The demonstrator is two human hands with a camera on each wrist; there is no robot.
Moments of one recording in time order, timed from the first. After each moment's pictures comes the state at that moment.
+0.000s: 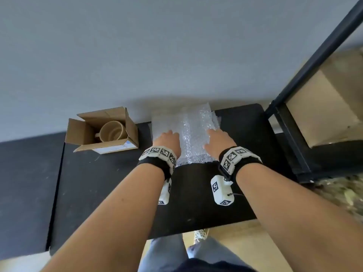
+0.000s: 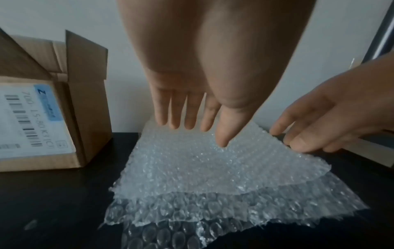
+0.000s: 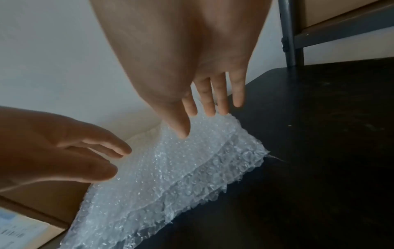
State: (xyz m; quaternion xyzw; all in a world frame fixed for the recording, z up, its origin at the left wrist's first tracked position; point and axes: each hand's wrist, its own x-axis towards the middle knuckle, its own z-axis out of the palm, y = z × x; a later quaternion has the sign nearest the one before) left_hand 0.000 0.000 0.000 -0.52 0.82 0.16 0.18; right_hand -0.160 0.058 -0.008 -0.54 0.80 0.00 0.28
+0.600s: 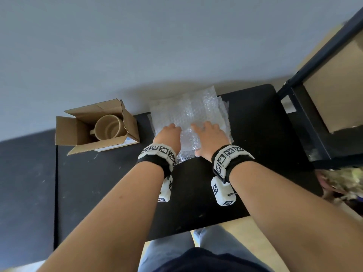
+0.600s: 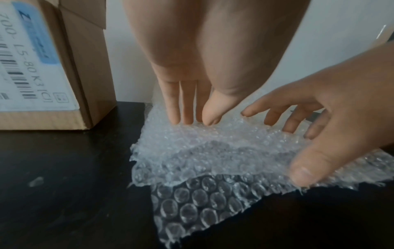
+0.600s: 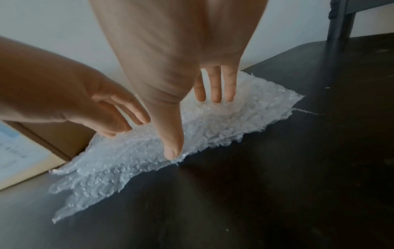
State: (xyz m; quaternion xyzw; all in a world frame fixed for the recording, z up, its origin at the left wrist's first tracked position) left_hand 0.017 -0.022 -0.031 -0.49 0.83 0.20 0.16; right_hand -0.117 0.044 -0.045 -0.63 0.75 0.09 0.19
